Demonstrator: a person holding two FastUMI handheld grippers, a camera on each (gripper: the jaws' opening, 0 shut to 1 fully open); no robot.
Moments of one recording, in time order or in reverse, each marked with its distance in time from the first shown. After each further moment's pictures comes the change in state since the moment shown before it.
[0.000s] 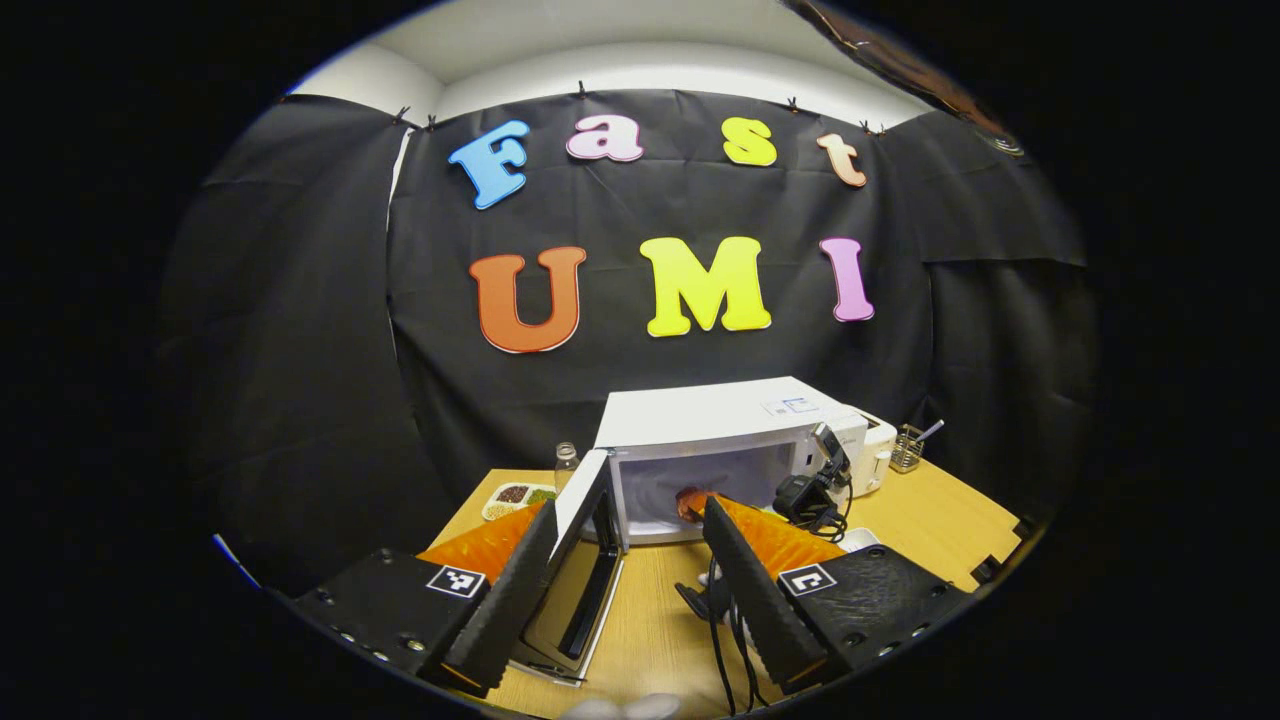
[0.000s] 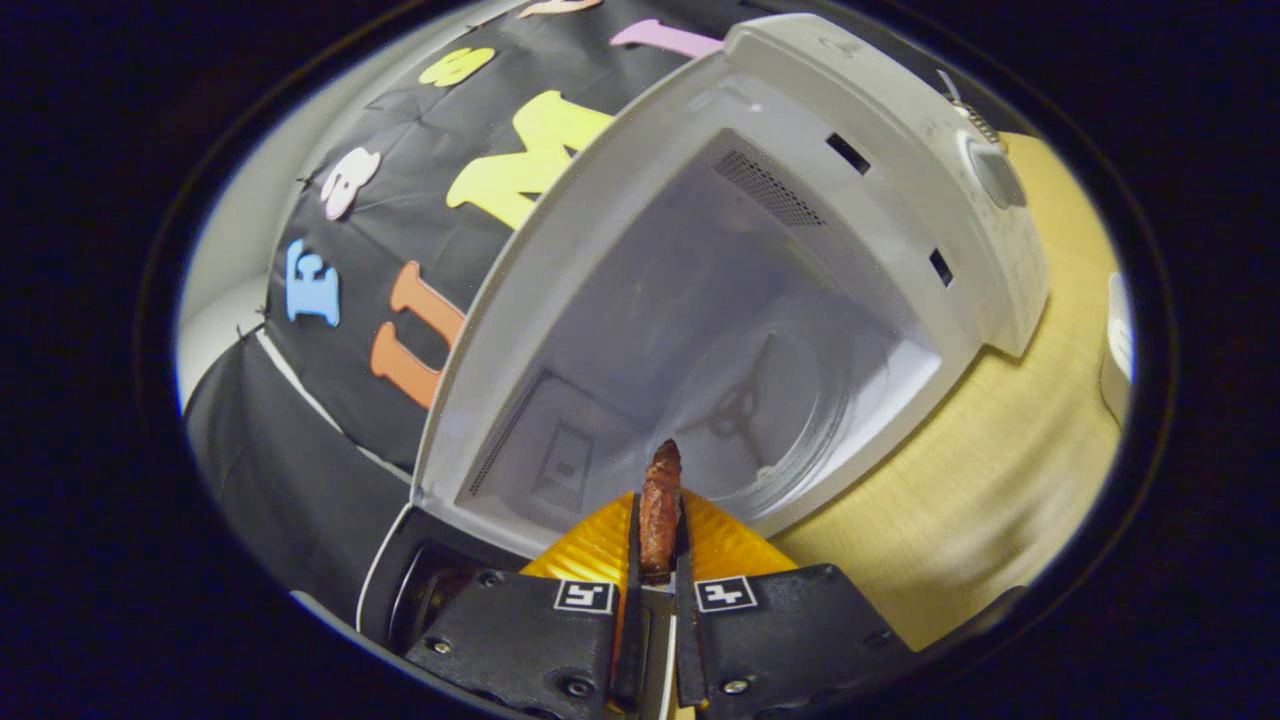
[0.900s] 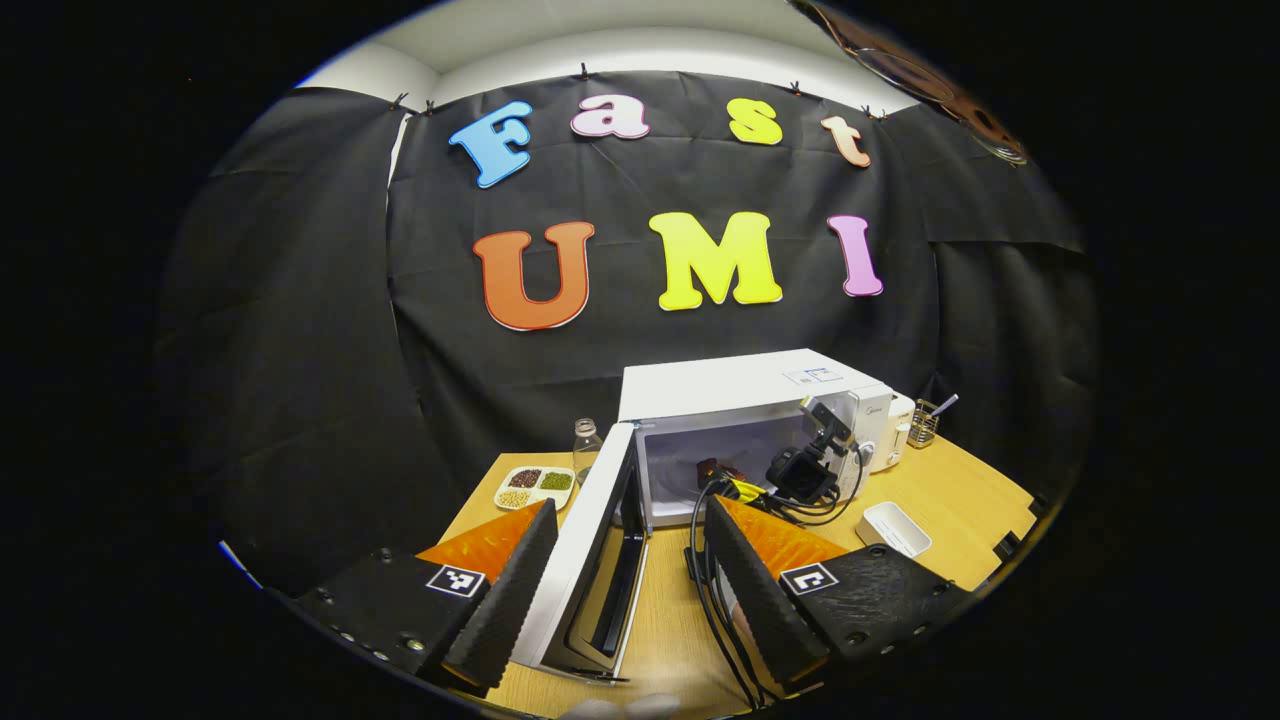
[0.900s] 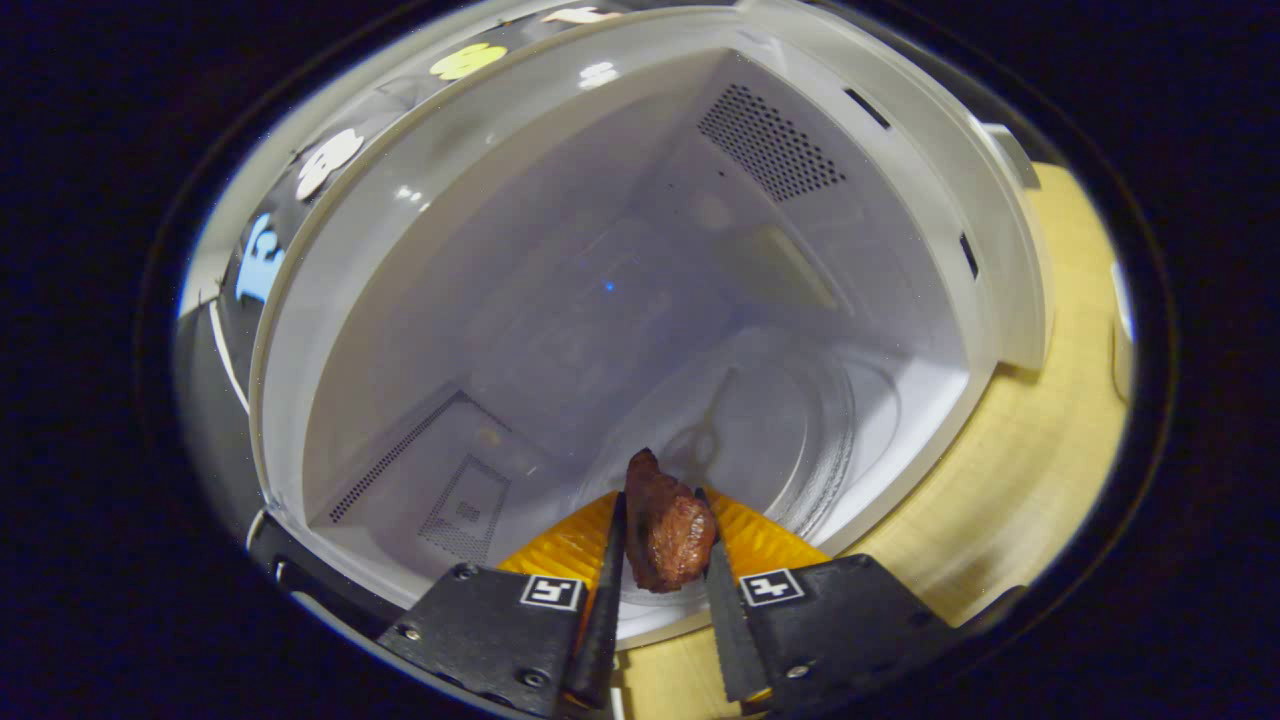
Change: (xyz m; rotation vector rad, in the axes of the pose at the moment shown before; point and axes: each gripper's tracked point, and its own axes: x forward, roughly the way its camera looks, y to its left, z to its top) left arm 0.013 0.030 -0.026 0.020 0.046 0.002; right arm 0.055 -0.034 0.016 -0.222 -0.178 -0.206
